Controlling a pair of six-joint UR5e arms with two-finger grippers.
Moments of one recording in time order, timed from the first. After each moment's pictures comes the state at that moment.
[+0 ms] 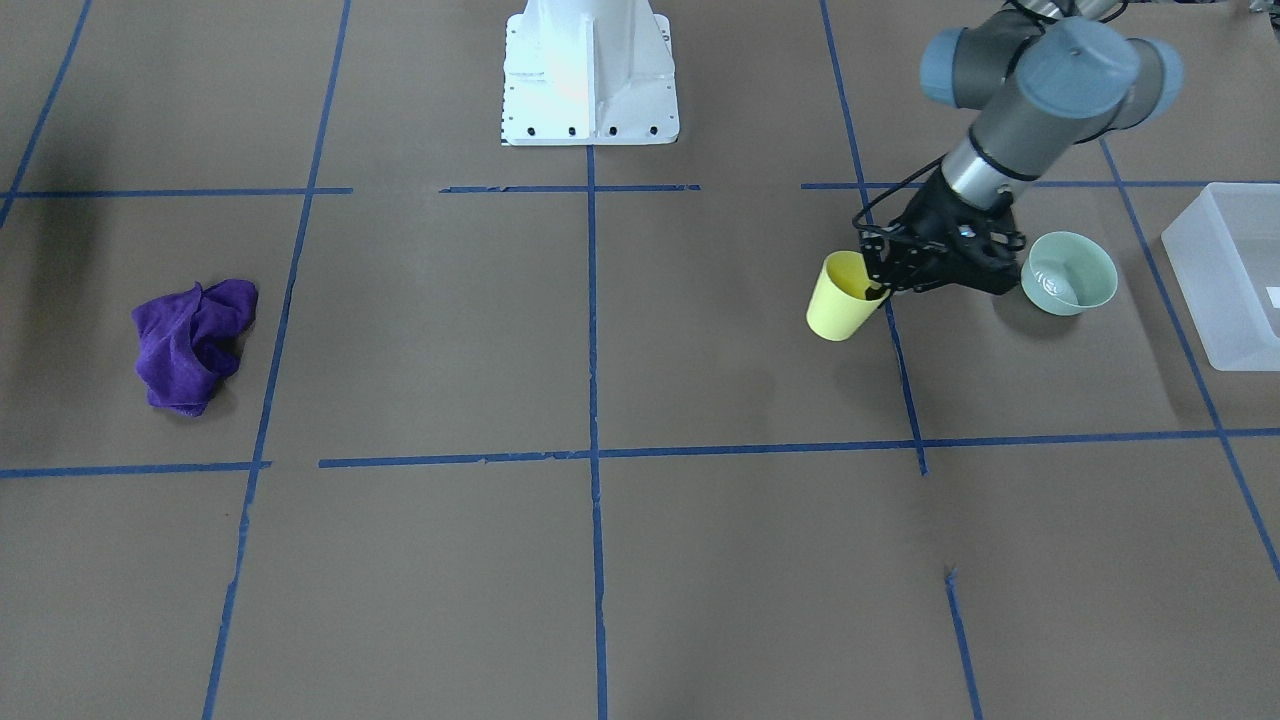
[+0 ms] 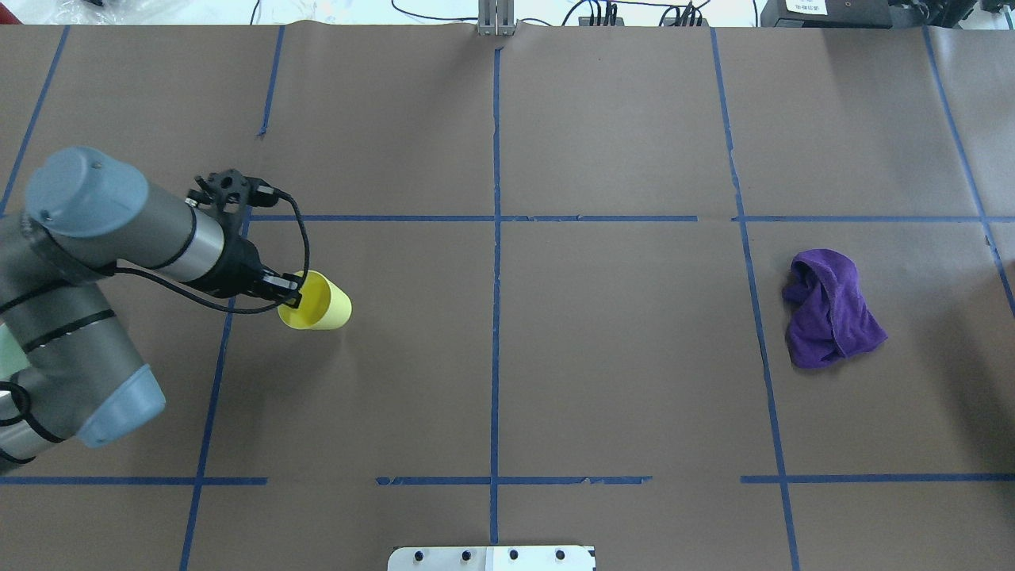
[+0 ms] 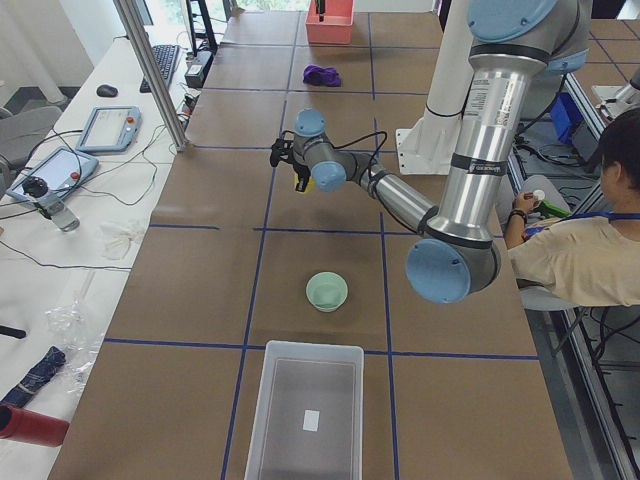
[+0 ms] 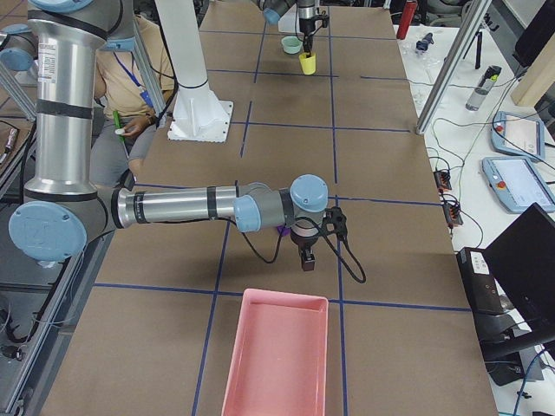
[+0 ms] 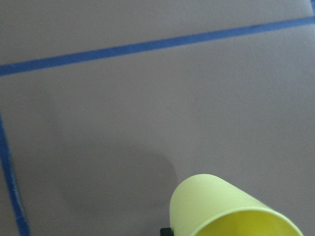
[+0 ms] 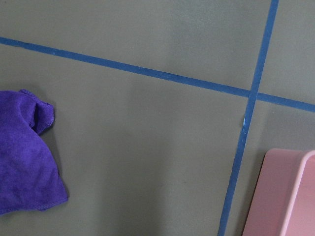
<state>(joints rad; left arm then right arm) -0.87 -1.74 -1.90 -2.00 -2.13 -0.90 1.41 -1.69 1.77 -1.44 2.38 0.04</state>
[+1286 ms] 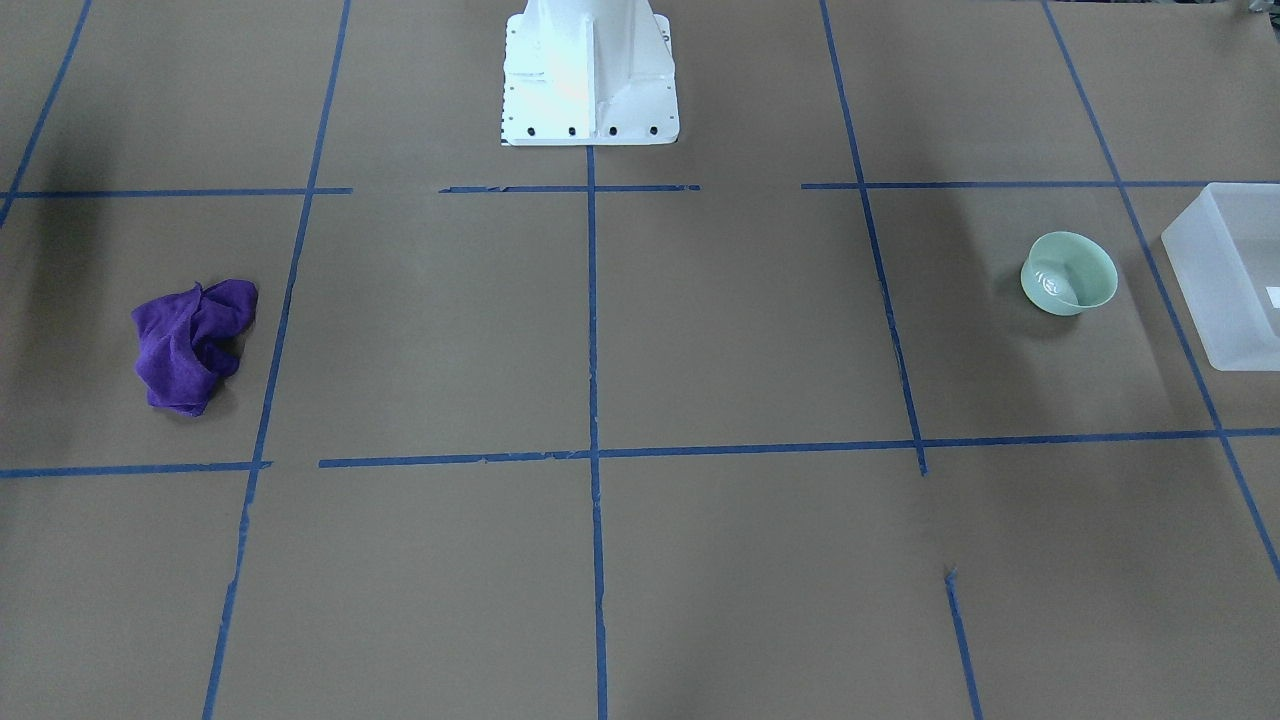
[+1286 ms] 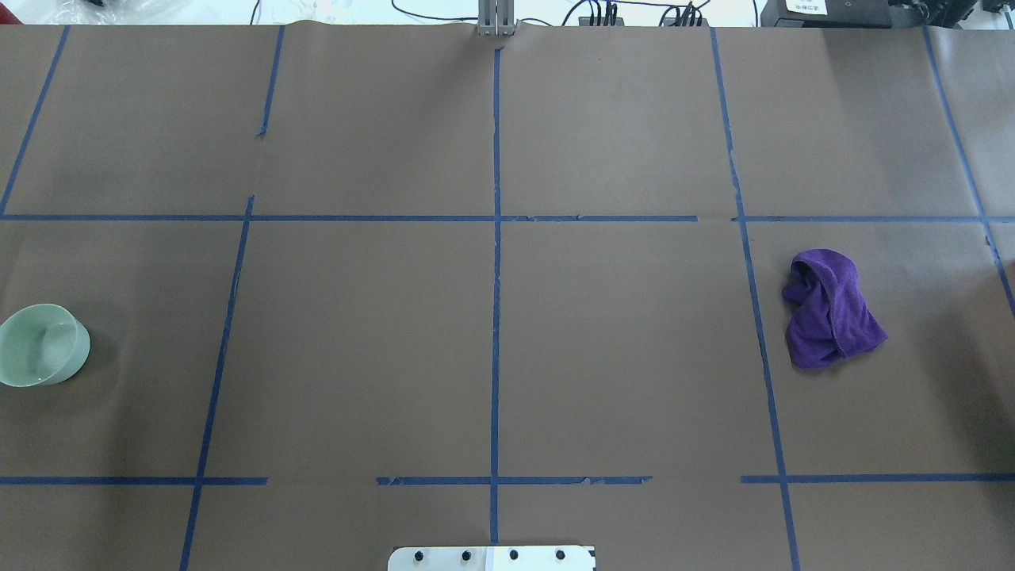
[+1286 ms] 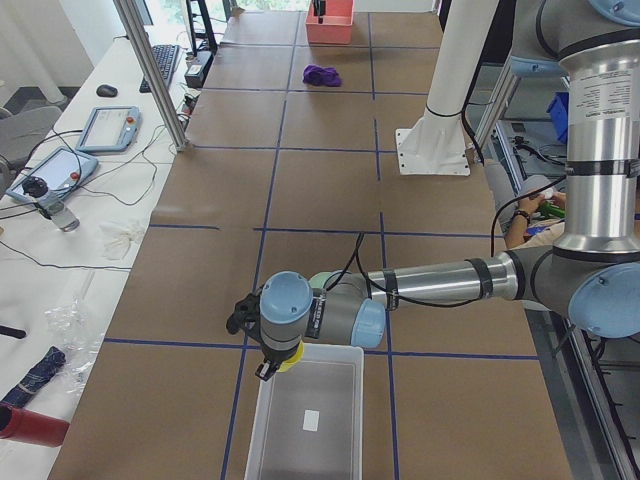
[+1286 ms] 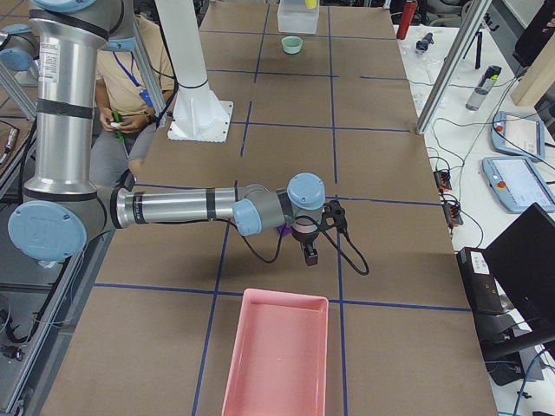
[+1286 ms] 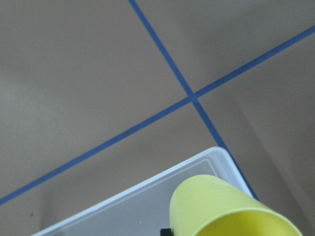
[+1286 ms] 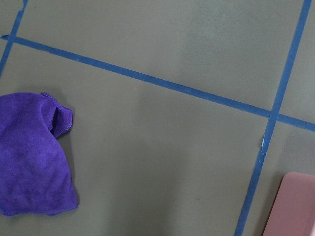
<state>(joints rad) -1.62 -1.51 -1.46 -1.85 -2.32 0.38 1.39 -1.70 1.76 -1.33 2.40 0.05</state>
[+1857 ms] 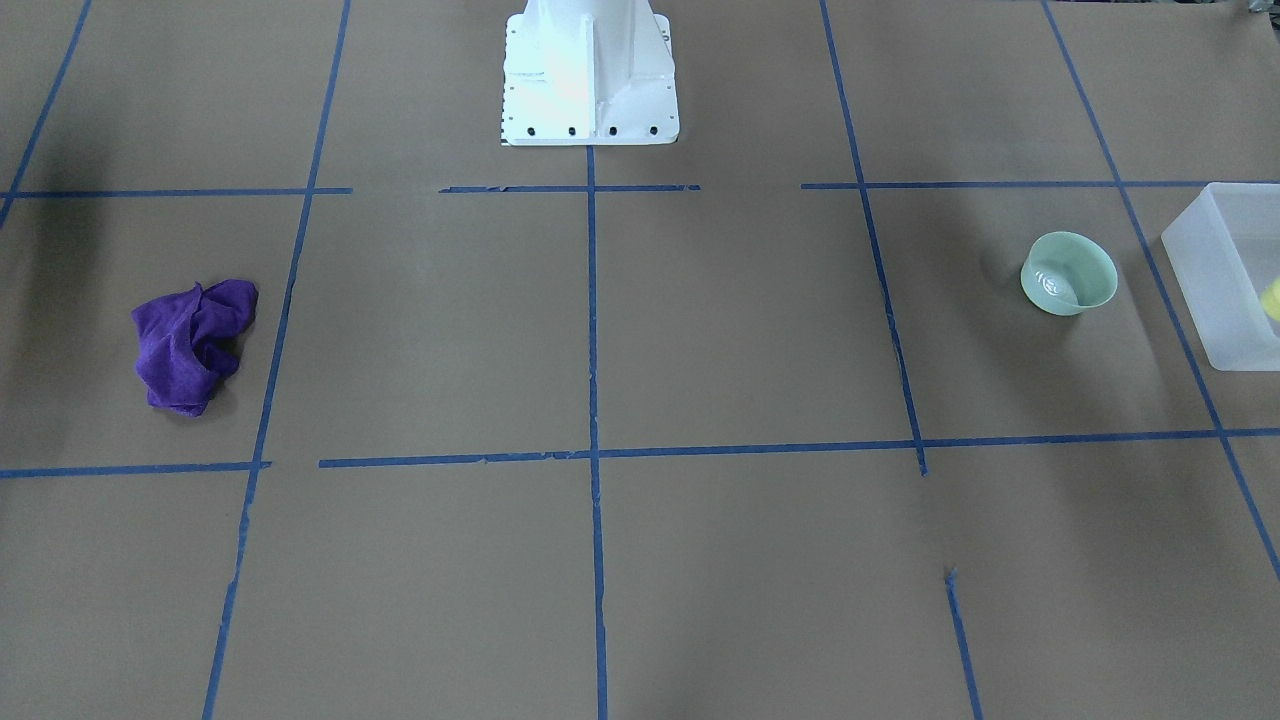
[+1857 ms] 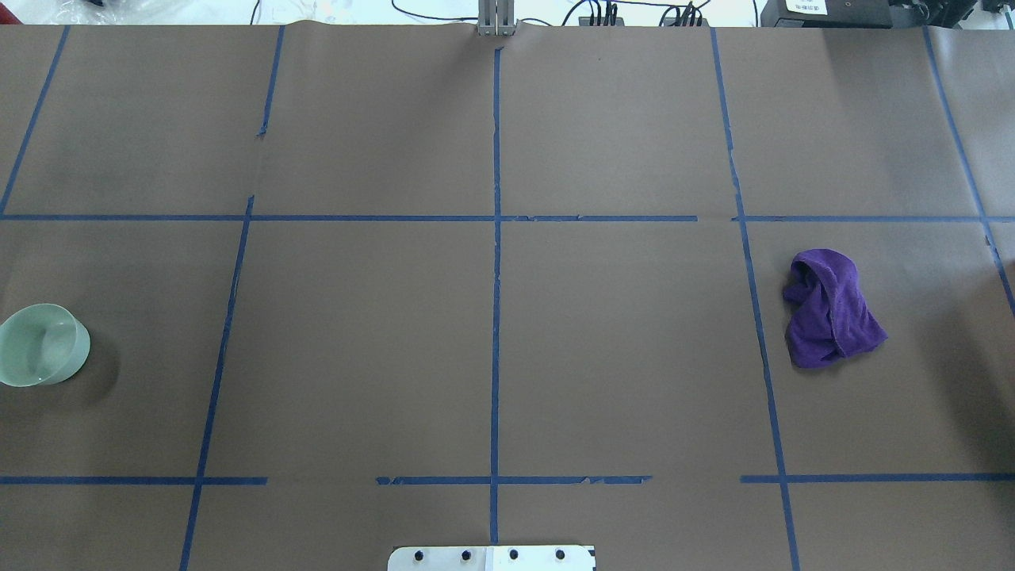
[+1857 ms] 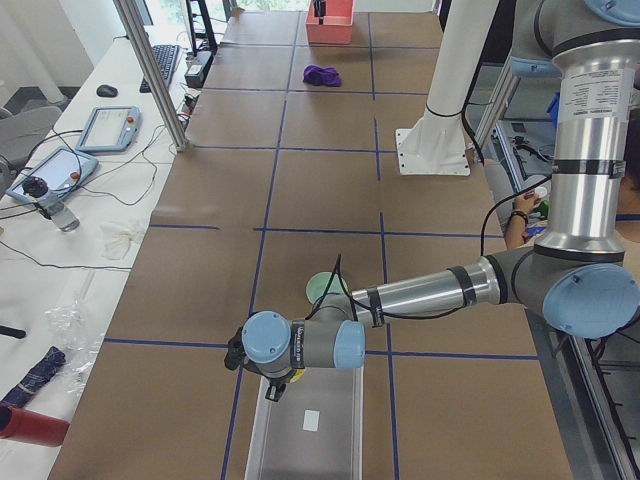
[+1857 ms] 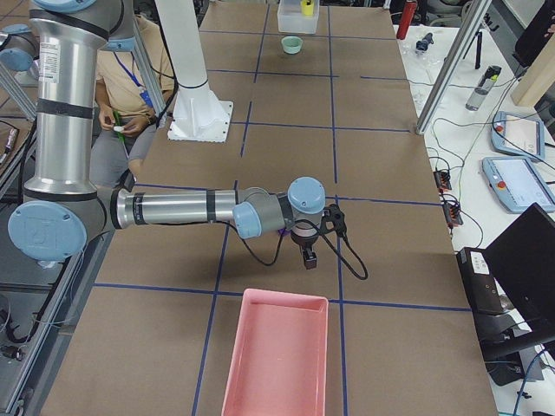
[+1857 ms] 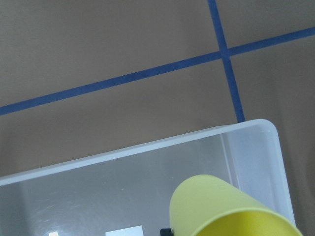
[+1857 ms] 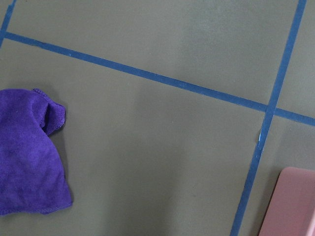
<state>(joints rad) -1.55 -1.57 -1.28 -1.86 -2.45 0.28 1.39 -1.70 1.74 -1.33 2.40 0.05</state>
